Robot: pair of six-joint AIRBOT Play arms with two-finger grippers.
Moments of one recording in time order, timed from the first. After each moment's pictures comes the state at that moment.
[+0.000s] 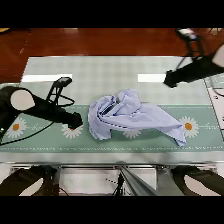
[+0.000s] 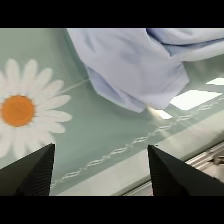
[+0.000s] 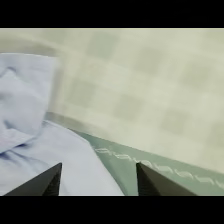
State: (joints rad) left arm -0.33 -0.96 0.82 1.20 -1.27 -1.48; right arm 0.04 -1.17 1.33 -1.45 1.28 1.41
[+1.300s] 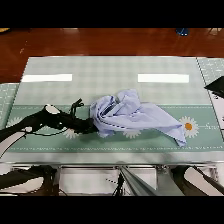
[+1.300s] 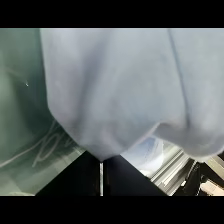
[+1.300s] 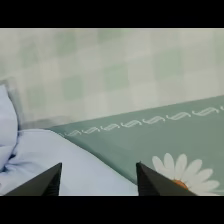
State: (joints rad) left arm -0.26 -1.39 0.56 0.49 -0.96 -1.12; right arm -0.61 -1.10 1.16 -1.05 1.38 1.25
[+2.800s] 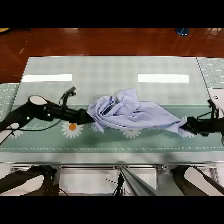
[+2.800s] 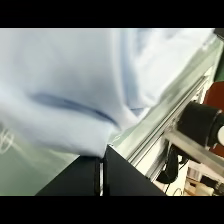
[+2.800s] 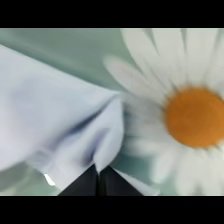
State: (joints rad) left arm -0.11 -1.27 0.70 0.48 -1.18 -1.02; right arm -0.63 -1.09 0.60 -1.01 1.19 1.10
